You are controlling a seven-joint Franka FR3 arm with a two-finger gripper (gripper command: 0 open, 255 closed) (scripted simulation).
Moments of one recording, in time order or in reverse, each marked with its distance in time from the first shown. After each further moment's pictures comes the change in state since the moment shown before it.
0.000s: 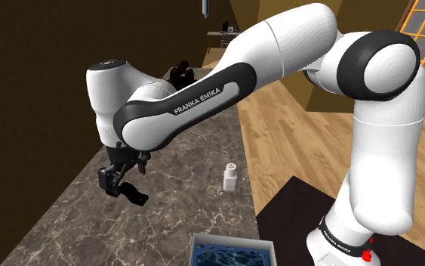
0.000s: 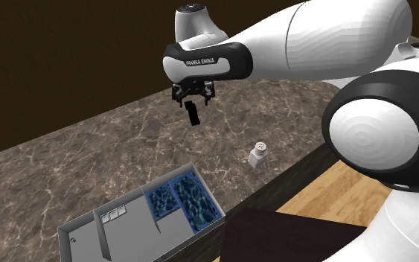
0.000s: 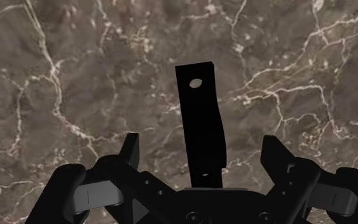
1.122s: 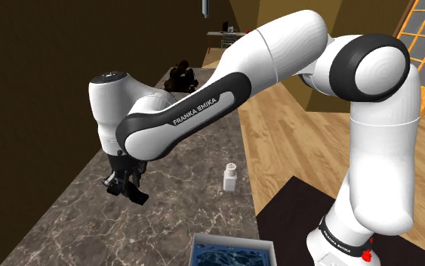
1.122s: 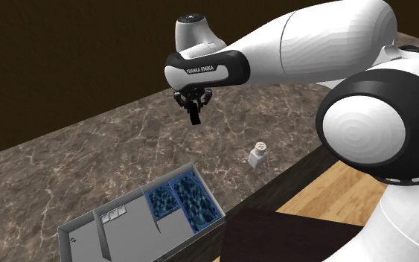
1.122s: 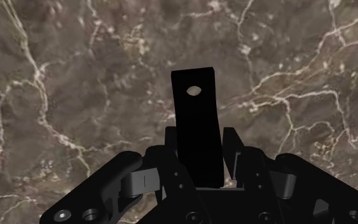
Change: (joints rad) arm 0.009 0.033 -0.008 -0.018 -0.022 0.046 0.015
